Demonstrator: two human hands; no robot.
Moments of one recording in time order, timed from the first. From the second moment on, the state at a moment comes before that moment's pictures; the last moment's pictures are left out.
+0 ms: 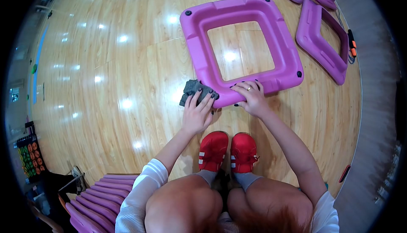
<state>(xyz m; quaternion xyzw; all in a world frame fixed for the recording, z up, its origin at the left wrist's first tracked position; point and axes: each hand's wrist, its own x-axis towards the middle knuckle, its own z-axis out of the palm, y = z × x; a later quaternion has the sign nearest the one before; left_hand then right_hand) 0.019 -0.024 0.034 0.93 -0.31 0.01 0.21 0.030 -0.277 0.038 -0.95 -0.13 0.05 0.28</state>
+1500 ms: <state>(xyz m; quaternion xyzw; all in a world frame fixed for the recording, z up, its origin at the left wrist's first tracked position) 0.007 -0.017 0.022 0.89 -0.39 0.01 0.24 0.042 -0.291 0.039 -0.94 -0.12 0.12 0.29</state>
